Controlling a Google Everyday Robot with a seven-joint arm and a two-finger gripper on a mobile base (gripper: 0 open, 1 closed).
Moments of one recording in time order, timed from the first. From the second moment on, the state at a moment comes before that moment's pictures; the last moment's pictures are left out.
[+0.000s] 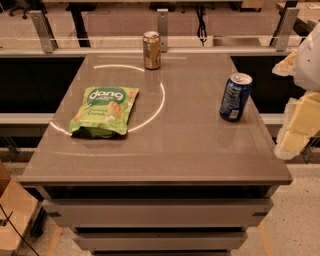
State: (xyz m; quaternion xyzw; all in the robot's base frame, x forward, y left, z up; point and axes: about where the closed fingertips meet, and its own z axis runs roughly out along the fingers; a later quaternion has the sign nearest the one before) arm 0.438 -0.217 0.976 -0.60 0.78 -0.03 0.16
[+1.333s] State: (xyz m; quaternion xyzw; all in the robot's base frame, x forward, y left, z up) arm 0.524 -0.209 0.994 -0.57 0.77 0.04 0.28
